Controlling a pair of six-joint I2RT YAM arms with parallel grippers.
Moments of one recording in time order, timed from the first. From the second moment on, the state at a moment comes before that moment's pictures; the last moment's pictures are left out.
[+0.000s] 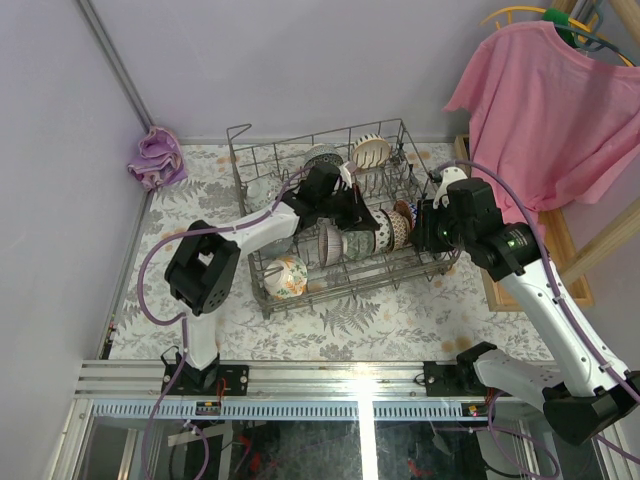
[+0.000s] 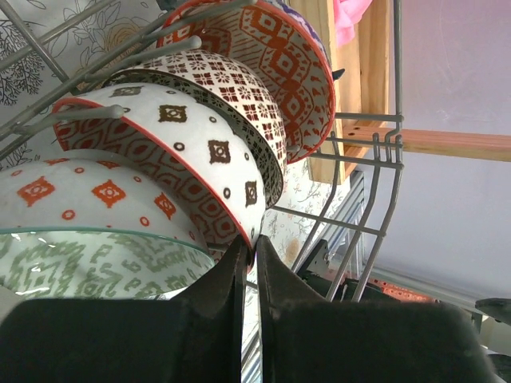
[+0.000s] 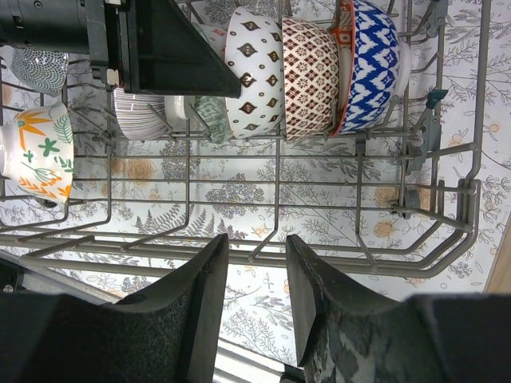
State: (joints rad) left arm -0.62 1.94 1.41 -0.05 0.54 -0.88; right arm 0.45 1.05 1.21 -0.89 -0.02 0.27
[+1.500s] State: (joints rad) left arm -0.57 1.90 1.43 -0.25 0.33 -0.91; right arm 0.45 1.05 1.21 -0.89 -0.02 0.27
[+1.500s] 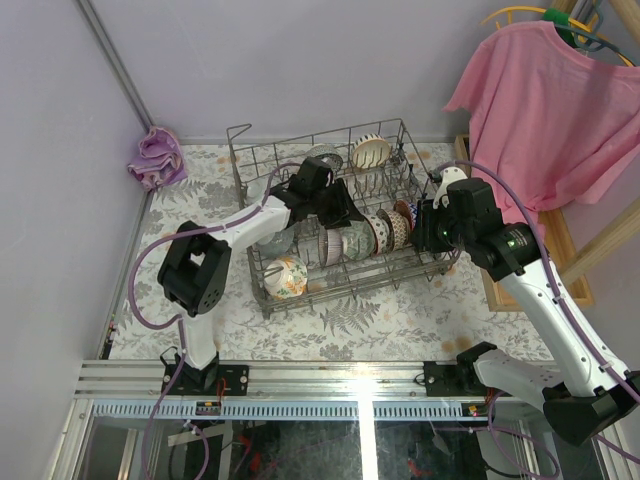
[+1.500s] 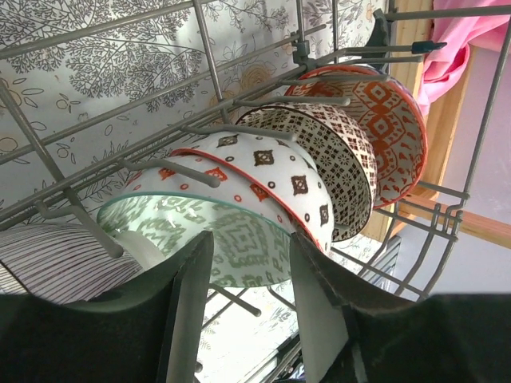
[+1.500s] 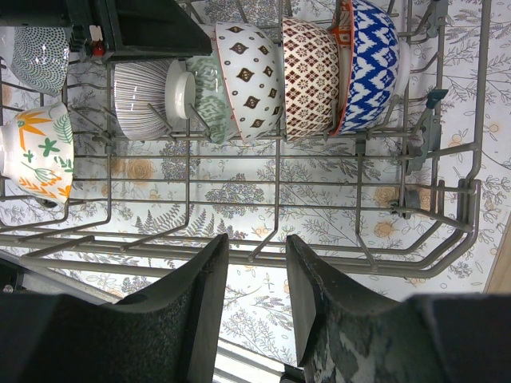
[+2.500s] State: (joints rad) left arm -0.65 1.91 1.53 -0.37 0.19 -0.92; right arm 0.45 1.05 1.21 -0.89 -0.02 0.27
